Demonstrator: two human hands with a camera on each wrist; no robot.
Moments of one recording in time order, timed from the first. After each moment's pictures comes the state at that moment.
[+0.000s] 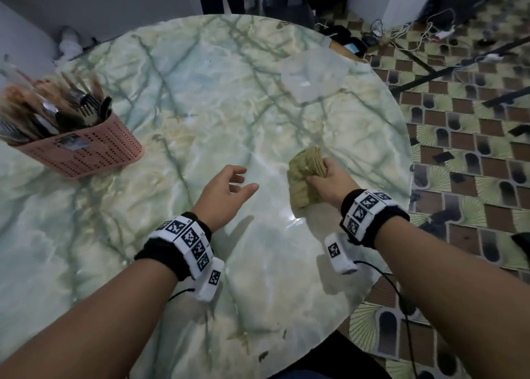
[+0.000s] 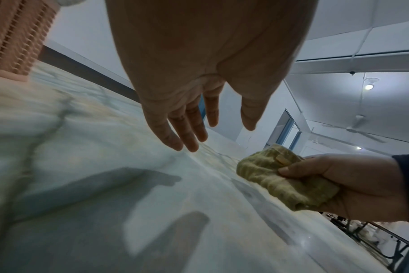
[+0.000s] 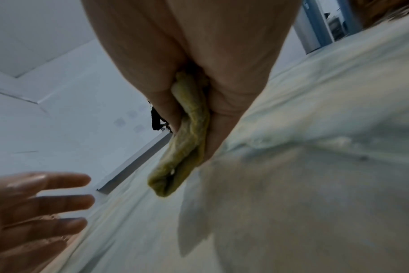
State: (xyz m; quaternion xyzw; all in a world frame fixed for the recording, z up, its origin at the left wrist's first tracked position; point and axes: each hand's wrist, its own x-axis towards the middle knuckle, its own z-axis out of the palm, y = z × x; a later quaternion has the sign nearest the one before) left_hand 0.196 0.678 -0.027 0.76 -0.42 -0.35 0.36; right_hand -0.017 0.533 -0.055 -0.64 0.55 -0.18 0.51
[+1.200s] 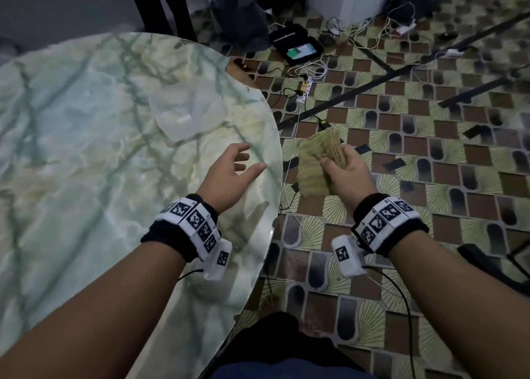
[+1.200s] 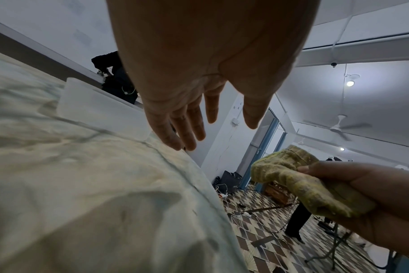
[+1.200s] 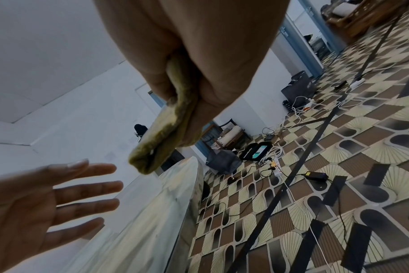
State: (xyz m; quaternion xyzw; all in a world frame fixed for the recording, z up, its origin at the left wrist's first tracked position) left_hand -0.061 0.385 -0.008 0.73 -0.46 -0.33 0.37; right_hand -0.289 0.294 -0.024 -0.52 0.51 -0.35 0.59
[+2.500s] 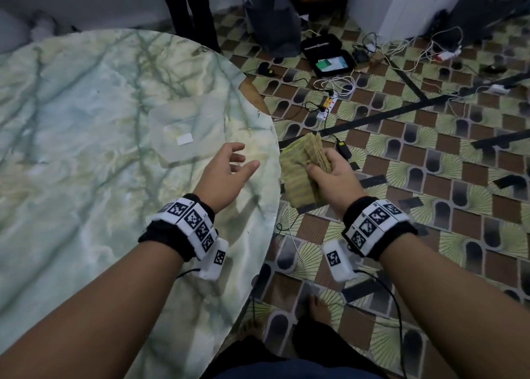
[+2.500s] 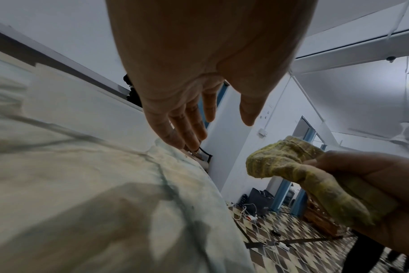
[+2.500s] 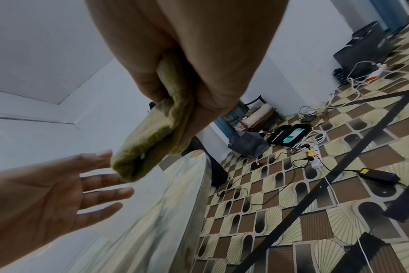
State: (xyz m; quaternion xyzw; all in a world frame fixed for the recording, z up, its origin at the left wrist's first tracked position) left_hand -0.040 0.287 -0.012 0.77 -0.38 -0.30 0.43; right_hand -0.241 0.168 -0.029 -0.60 0.44 -0.26 0.62
